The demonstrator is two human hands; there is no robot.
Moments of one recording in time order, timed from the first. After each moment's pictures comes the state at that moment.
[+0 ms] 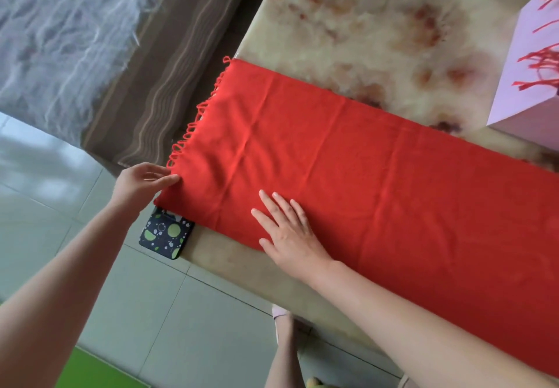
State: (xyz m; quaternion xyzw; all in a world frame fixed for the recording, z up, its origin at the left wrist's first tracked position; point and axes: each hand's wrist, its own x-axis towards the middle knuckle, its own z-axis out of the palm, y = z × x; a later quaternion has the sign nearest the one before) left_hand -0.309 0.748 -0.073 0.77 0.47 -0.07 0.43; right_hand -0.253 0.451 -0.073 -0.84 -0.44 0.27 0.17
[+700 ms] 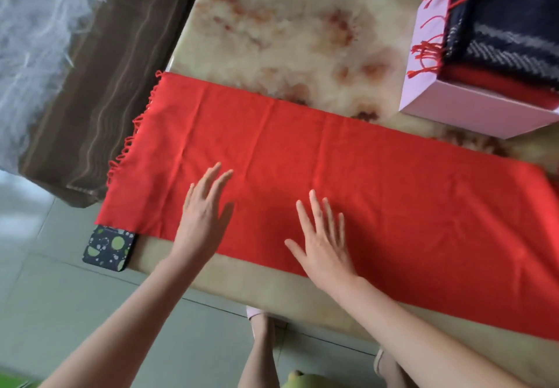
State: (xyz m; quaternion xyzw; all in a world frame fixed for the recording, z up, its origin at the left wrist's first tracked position) left_hand -0.274 0.541 -0.044 0.95 0.13 -0.02 0.27; right_hand -0.247 0.315 -0.060 -0.94 -0.21 0.25 0.10
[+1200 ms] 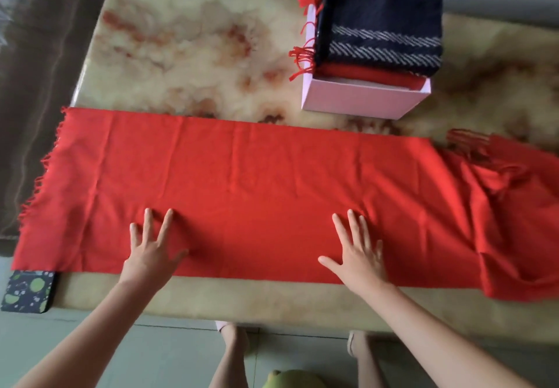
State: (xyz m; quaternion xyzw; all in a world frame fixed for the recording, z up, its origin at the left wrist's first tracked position) left_hand -0.283 0.492 -0.067 0.93 0.20 -0.28 0.13; right_hand -0.239 0.119 -0.048 -0.94 -0.03 0.33 0.03
